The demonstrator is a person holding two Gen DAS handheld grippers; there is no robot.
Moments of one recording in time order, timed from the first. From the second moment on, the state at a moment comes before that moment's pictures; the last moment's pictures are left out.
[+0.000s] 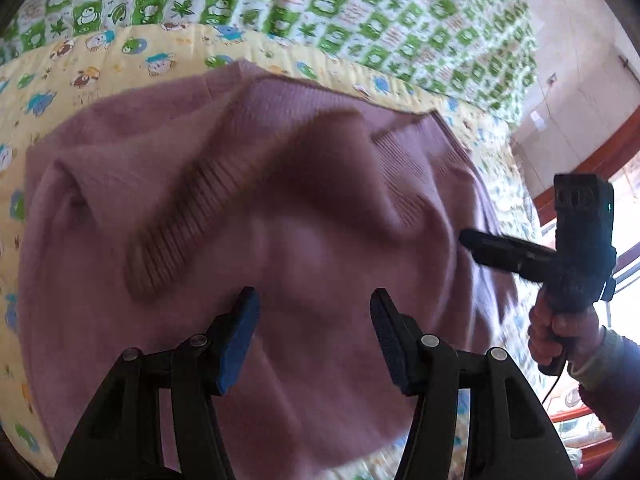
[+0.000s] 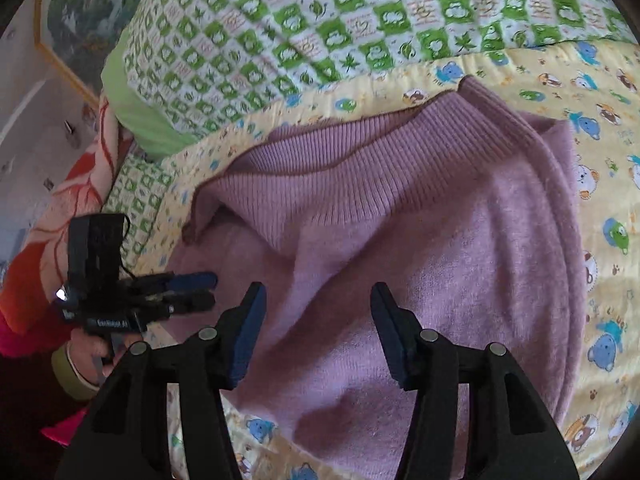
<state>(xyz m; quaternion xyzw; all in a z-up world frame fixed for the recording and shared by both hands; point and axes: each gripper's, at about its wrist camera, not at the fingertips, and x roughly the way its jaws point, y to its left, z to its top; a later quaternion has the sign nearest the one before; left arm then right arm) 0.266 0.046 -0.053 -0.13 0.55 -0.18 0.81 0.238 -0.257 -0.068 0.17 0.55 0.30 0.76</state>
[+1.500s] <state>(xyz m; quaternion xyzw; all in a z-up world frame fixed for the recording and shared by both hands) 0.245 0.133 -0.062 -0.15 0.53 0.02 0.83 0.366 -0.233 -0.140 0.14 0.60 0.21 0.76</state>
